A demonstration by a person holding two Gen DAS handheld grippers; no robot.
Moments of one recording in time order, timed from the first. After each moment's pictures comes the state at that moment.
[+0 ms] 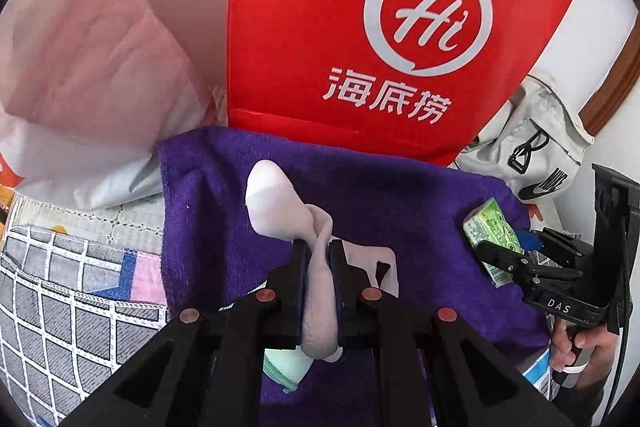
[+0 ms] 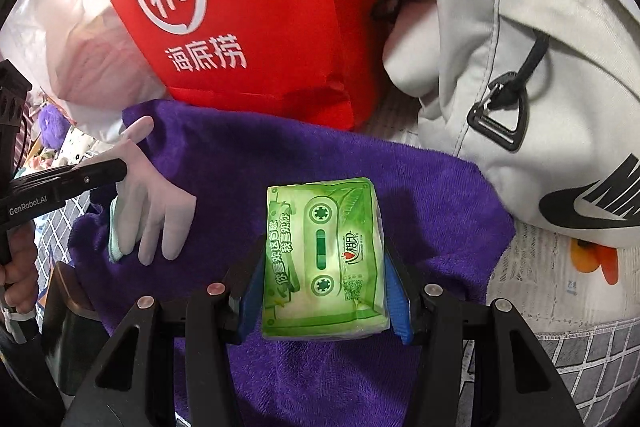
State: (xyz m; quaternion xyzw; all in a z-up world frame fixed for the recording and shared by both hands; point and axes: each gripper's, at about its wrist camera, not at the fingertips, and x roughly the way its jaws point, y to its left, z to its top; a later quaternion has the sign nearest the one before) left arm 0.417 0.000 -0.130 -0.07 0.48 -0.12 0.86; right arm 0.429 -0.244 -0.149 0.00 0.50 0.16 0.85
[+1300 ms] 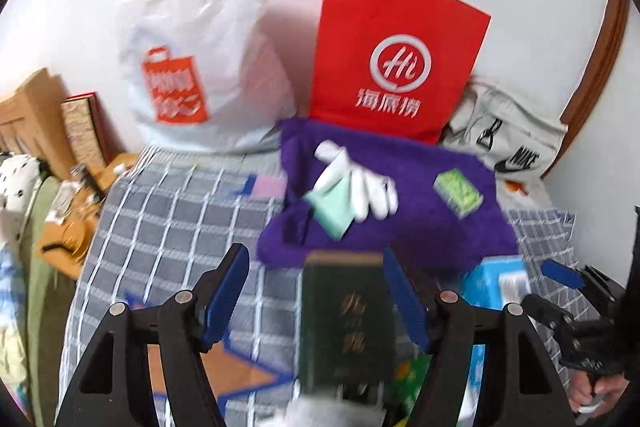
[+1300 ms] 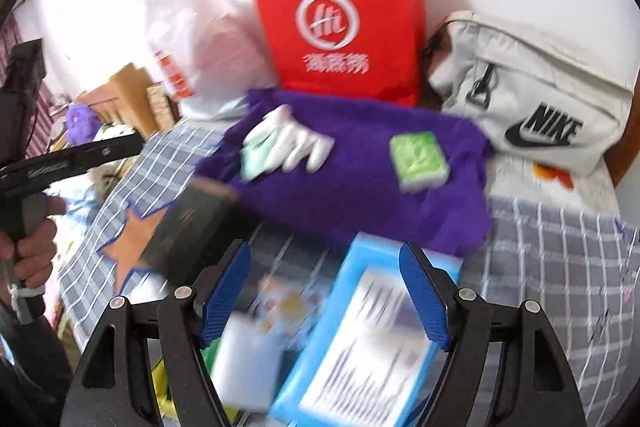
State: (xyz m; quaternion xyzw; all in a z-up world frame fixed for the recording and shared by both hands) left arm 0.238 0.053 -0.047 -0.05 0.43 -0.04 0.90; right arm 0.224 -0.208 -0.064 0.01 0.45 0.19 0.87
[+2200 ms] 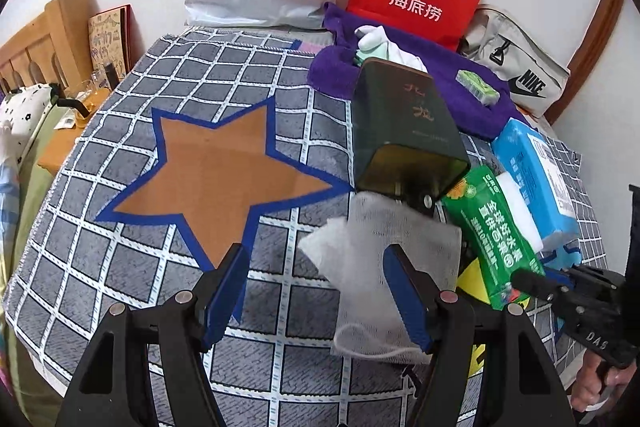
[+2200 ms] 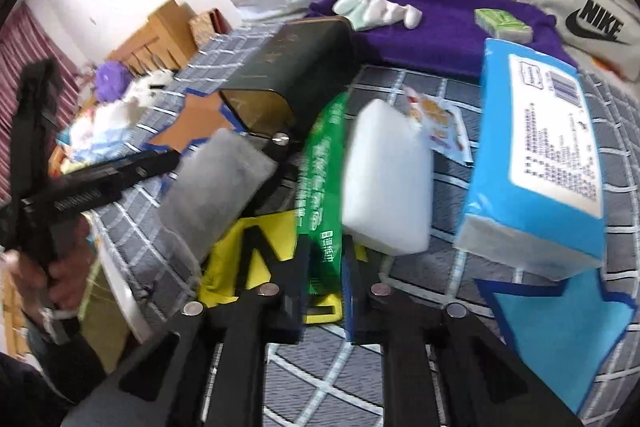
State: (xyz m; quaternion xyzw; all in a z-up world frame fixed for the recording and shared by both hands) left arm 0.112 0.098 -0.142 -0.07 0.48 -0.03 0.88; right arm 0.119 -0.147 -0.143 0.03 0.50 0.24 0.83
